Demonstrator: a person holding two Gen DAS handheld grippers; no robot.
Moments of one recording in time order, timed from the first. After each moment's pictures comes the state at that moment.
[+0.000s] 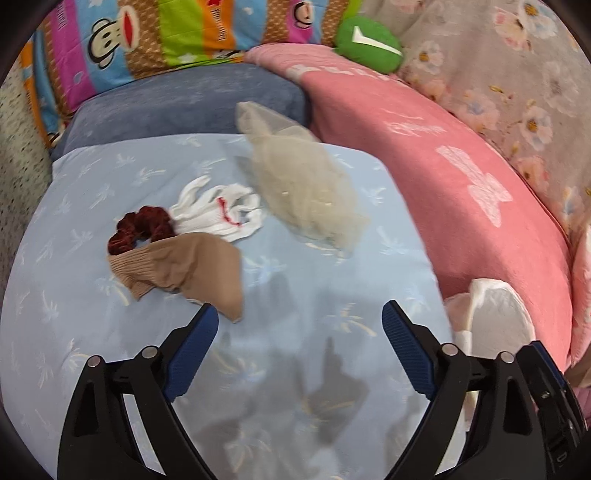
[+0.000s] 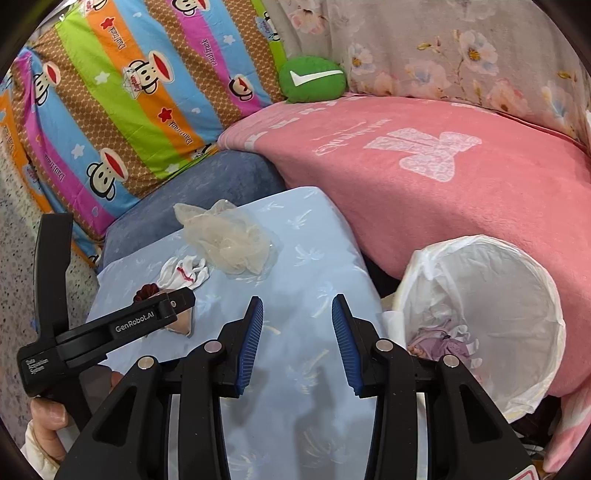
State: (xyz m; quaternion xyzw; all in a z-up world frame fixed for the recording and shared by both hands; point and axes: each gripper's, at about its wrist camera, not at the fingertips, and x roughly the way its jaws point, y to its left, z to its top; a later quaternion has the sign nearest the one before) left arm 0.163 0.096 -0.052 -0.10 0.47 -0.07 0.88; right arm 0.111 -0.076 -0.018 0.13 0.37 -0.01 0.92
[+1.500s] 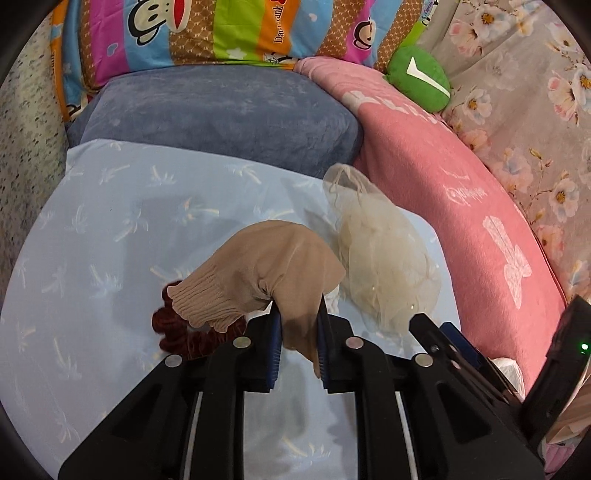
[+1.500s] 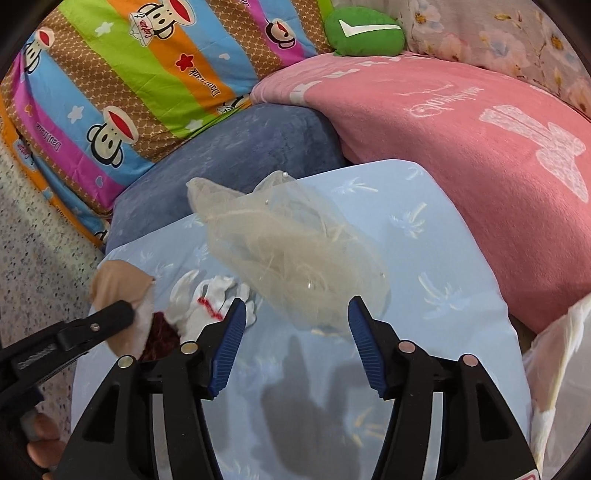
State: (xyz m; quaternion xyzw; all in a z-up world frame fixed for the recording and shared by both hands) left arm 0.230 0.178 -0.042 -0.17 0.45 -0.04 0.87; right arm 0.294 0.019 -0.082 0.12 0.44 0.05 0.89
